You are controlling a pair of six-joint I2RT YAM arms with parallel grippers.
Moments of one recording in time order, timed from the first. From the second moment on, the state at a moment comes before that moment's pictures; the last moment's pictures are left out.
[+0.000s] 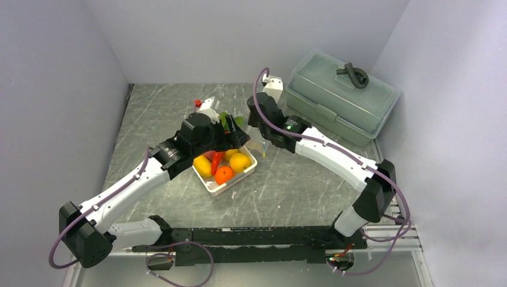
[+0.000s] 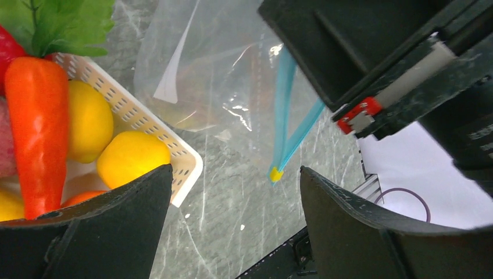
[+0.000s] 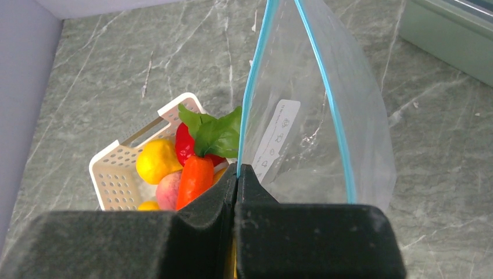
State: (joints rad) left arm -0.71 1.14 1.04 -0.32 -0.01 -0.75; right arm 0.86 1.57 1.49 -0.42 0.59 0.61
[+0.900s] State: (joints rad) left arm -0.76 1.28 1.00 -0.10 -0.05 -0.77; right arm 0.86 1.61 1.53 -0.44 0.56 0.63
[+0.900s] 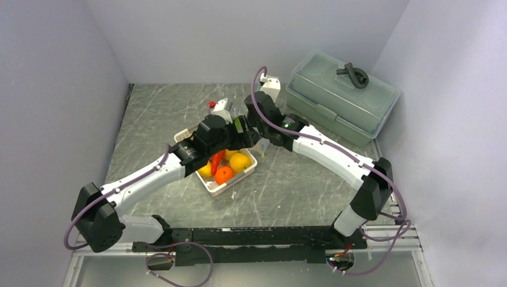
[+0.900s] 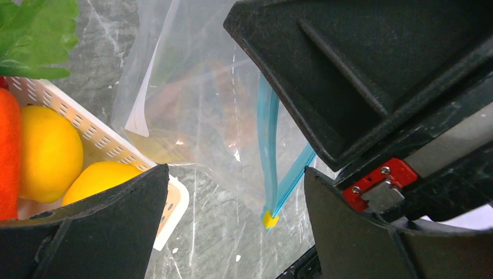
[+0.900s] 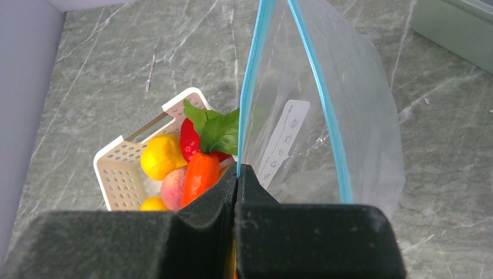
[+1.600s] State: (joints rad) left arm -0.79 1.37 1.02 -0.02 -0.10 -0.74; right arm 0.83 1.61 1.51 -0.44 0.58 0.62
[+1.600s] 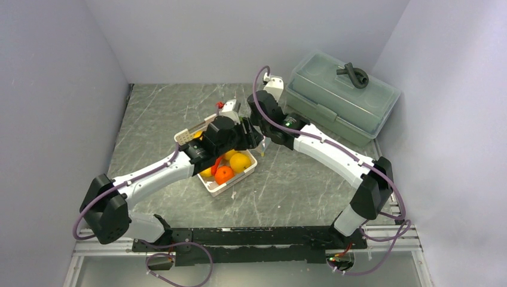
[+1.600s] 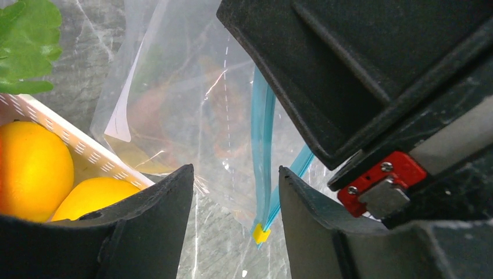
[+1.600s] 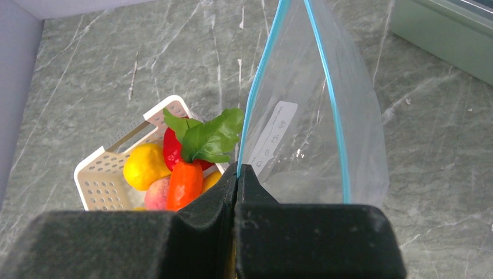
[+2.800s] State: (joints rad) left arm -0.78 1.39 1.04 -0.01 -0.24 -0.65; right arm 0.86 1.53 1.45 -0.47 0.46 0.60
